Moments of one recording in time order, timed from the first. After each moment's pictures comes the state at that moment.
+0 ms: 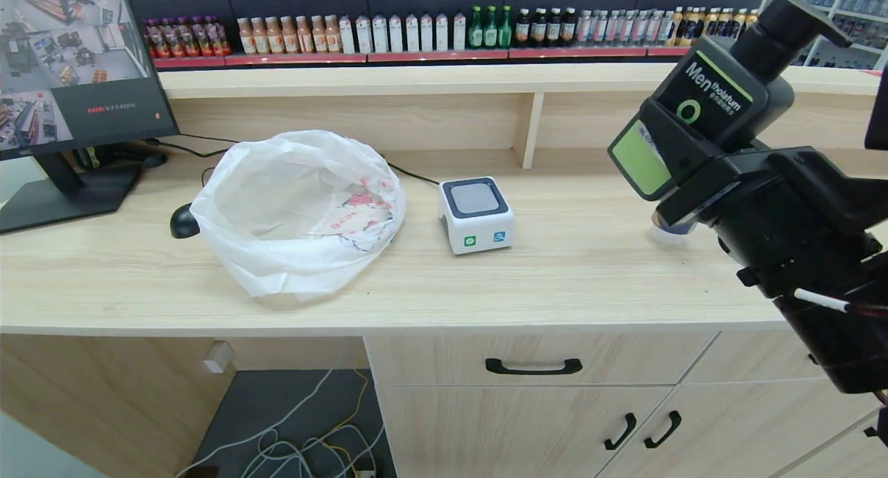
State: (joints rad) left arm 0.00 0.00 0.00 0.00 0.01 -0.01; right arm 0.66 1.55 -0.59 -1.51 -0.25 -0.10
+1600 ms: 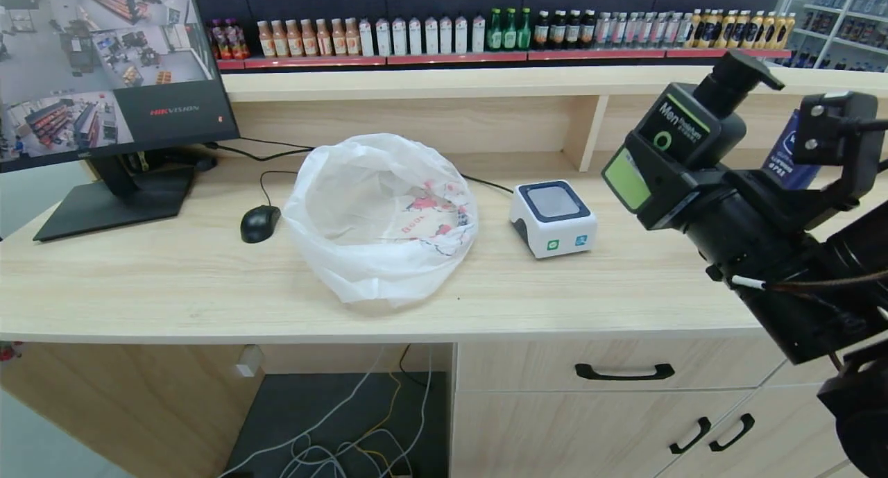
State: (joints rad) left arm 0.00 0.00 0.00 0.00 0.01 -0.01; right arm 0.55 1.64 -0.62 -1.49 -0.21 -0.02
